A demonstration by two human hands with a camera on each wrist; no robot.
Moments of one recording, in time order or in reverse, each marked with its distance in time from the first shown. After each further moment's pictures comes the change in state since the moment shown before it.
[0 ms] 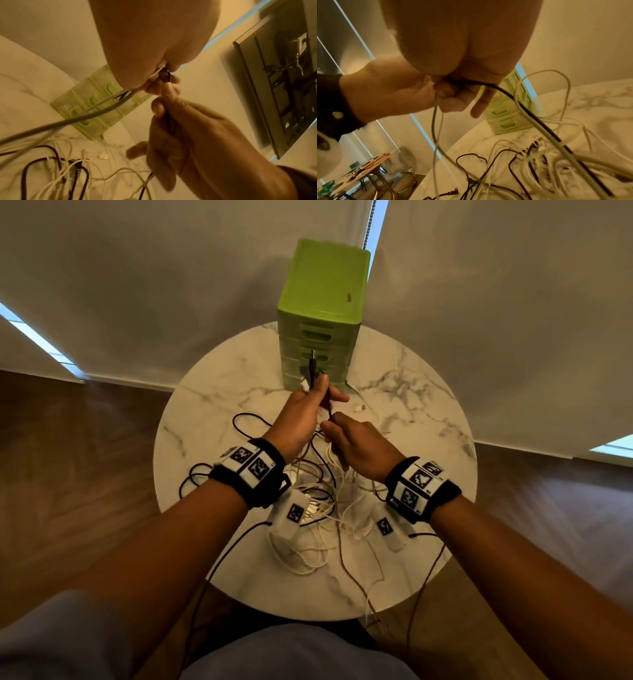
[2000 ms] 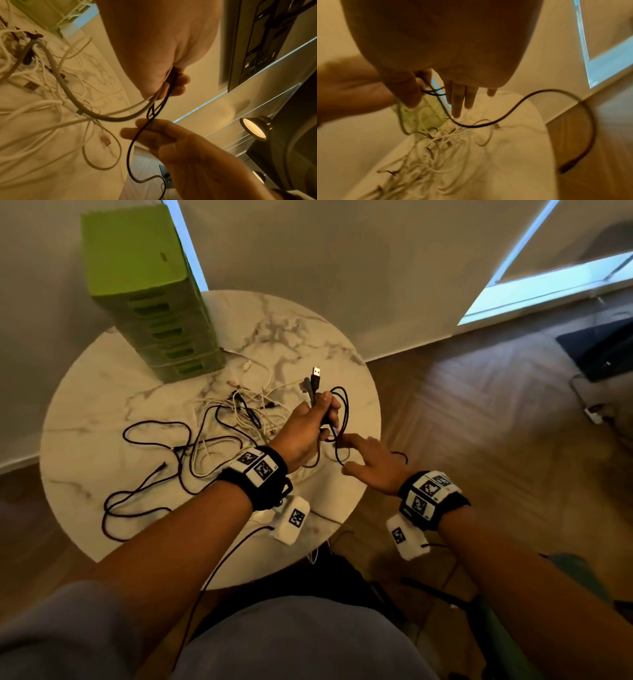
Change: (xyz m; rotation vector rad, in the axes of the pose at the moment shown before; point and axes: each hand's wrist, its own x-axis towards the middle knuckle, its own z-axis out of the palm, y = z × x) left_hand -0.091 -0.067 0.141 -0.051 -0.573 -0.189; right_hand -0.236 0.080 0.039 0.033 0.168 0.489
